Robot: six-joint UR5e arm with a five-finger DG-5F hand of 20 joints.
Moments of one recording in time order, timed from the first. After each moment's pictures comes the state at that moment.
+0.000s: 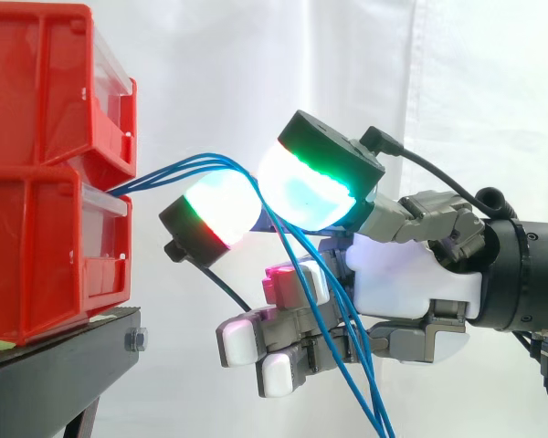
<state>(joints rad) 0.11 -2.35 -1.18 -2.64 -1.43 -0.07</state>
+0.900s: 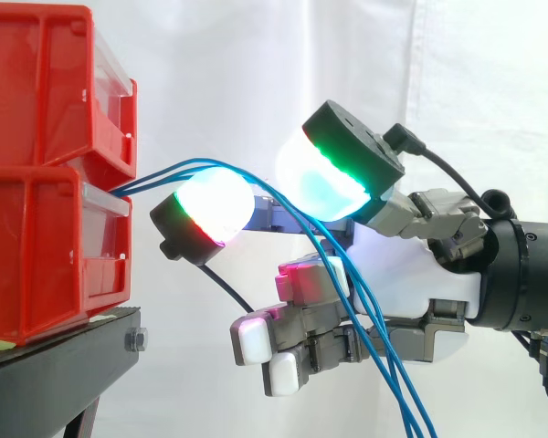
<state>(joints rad) 0.11 -2.35 -1.18 -2.64 -1.43 -0.07</state>
